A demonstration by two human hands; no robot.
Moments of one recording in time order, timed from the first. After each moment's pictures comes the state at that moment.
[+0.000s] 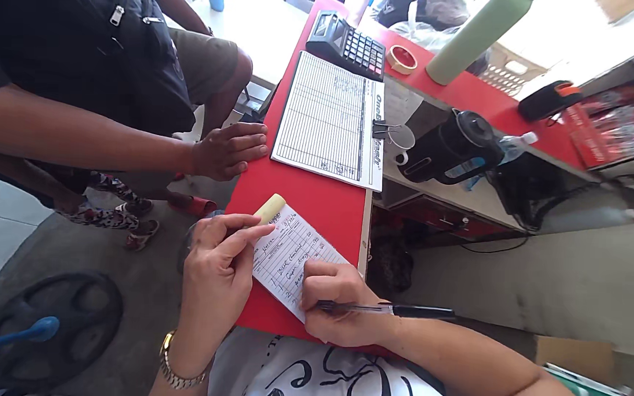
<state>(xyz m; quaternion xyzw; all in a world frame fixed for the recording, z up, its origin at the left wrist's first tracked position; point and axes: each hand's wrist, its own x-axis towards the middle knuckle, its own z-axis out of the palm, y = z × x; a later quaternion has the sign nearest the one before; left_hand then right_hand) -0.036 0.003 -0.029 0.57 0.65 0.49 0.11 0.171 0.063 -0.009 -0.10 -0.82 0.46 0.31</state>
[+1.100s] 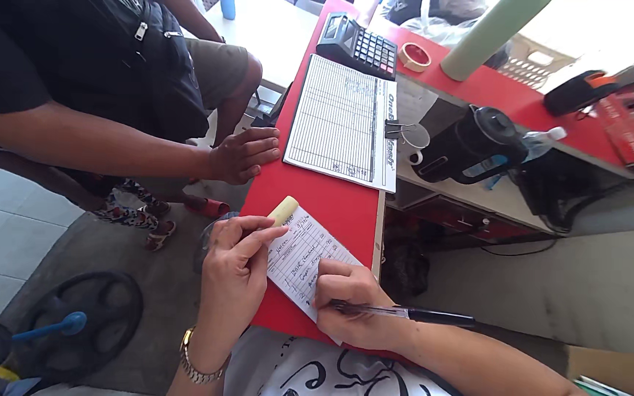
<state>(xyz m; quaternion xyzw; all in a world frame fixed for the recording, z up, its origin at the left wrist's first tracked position) -0.037 0.005 -0.028 0.57 0.65 0.49 0.11 0.170 0.061 -0.008 -0.13 -0.82 0.46 0.31</state>
